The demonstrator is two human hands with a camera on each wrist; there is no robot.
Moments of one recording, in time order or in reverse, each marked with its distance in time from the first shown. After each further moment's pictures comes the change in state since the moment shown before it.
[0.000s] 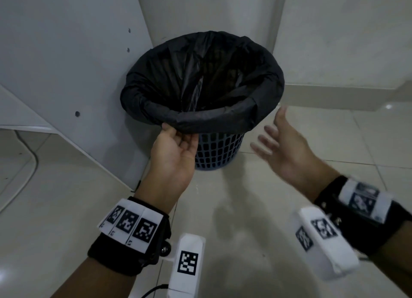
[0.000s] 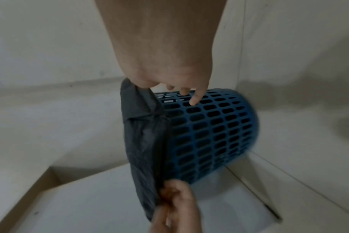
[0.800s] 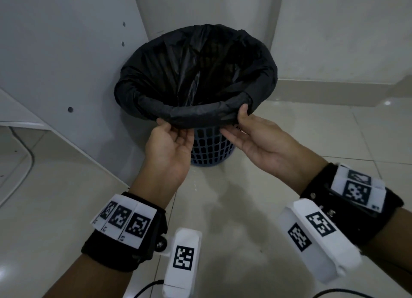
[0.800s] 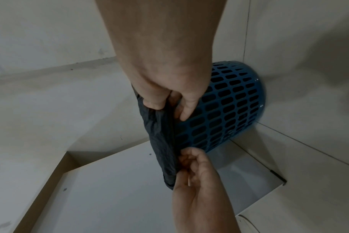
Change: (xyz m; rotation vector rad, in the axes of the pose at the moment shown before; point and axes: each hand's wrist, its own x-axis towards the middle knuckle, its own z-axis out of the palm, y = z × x) left_hand 0.000 0.001 0.003 0.006 0.037 0.005; right_hand -0.007 0.008 0.034 0.195 -0.272 0.074
